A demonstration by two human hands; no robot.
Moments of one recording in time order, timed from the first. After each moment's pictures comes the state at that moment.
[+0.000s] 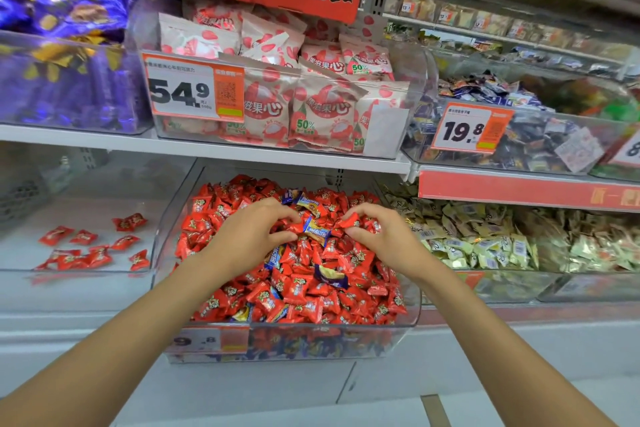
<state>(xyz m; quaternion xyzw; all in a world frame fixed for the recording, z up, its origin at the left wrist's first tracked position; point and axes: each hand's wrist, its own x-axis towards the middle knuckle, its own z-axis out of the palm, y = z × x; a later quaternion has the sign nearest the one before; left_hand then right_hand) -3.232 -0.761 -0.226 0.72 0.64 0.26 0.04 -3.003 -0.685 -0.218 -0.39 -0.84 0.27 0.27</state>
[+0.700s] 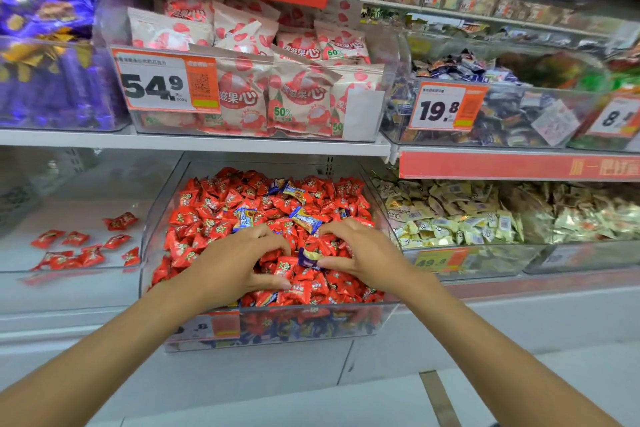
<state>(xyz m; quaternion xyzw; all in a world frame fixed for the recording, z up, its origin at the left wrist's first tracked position) -3.221 -0.806 -0.239 0.78 0.61 0.12 0.09 -2.995 -0.707 -0.252 -0.38 -0.91 0.09 0.13</state>
